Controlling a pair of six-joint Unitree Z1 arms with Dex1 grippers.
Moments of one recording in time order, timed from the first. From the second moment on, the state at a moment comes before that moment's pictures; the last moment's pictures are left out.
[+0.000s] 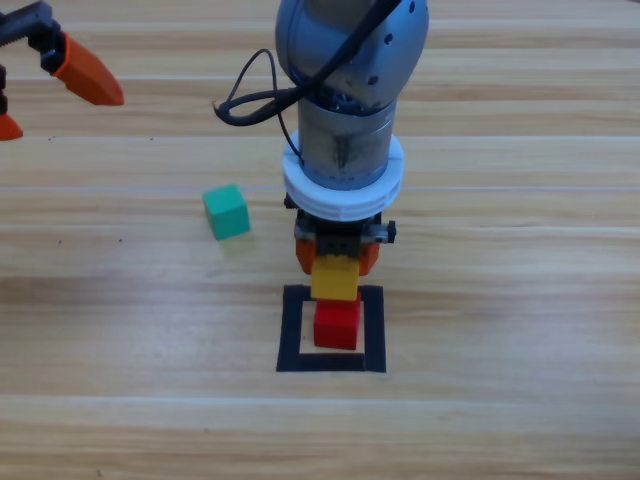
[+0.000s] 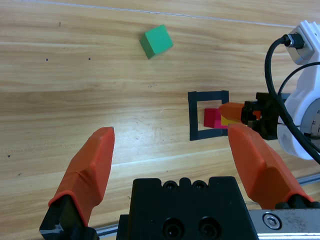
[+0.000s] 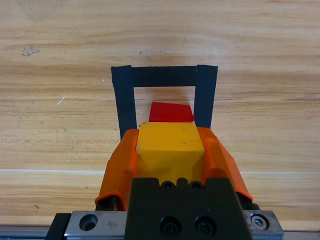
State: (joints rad) arm 0 -0.50 1.40 -1.27 0.80 0.01 -0.63; arm 1 0.99 2.53 -2.47 1.42 -0.06 1.01
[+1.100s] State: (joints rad) arm 0 -0.50 1.41 -1.25 0.78 0.01 -0.63; arm 1 1.00 2.56 -2.46 1.42 -0.06 1.01
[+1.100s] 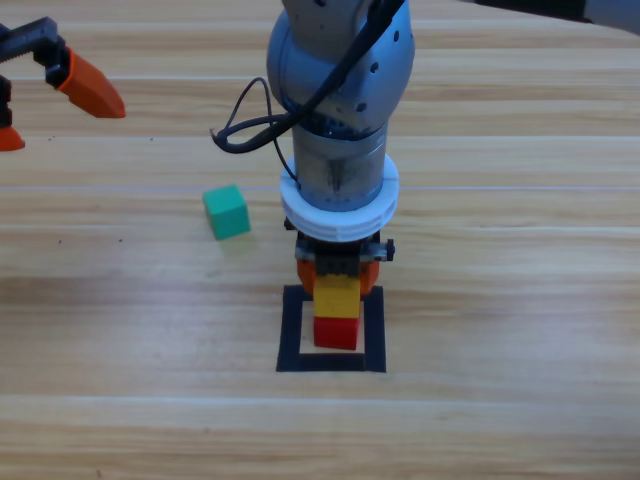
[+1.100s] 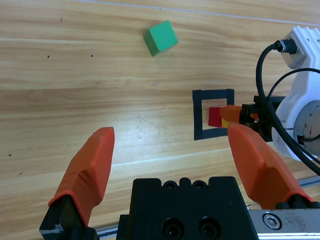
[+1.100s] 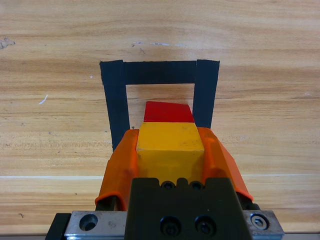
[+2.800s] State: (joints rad) arm 0 -0.54 2.26 -2.04 1.13 0.12 -1.04; arm 1 1.00 1.55 -0.93 0.27 -0.01 0.04
